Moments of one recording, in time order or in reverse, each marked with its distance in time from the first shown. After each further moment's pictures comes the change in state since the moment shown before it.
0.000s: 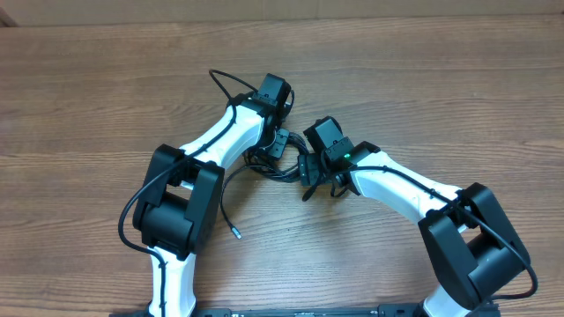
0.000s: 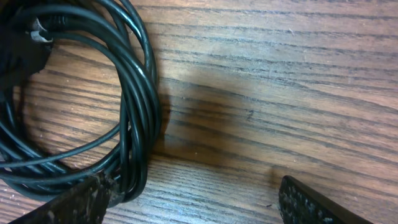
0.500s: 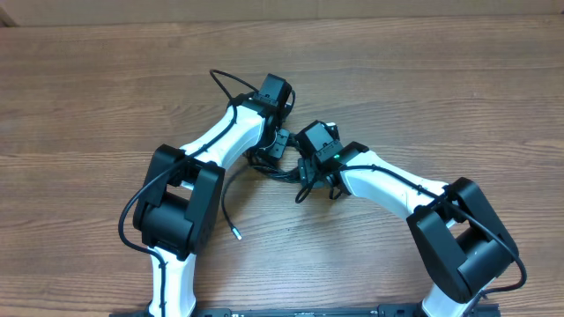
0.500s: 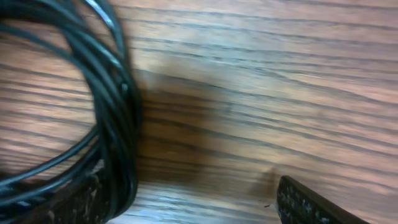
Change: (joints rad) left arm -0.002 0.000 0.000 -0.006 -0.016 -0.001; right arm 0.035 0.053 0.034 -0.093 0.146 0.028
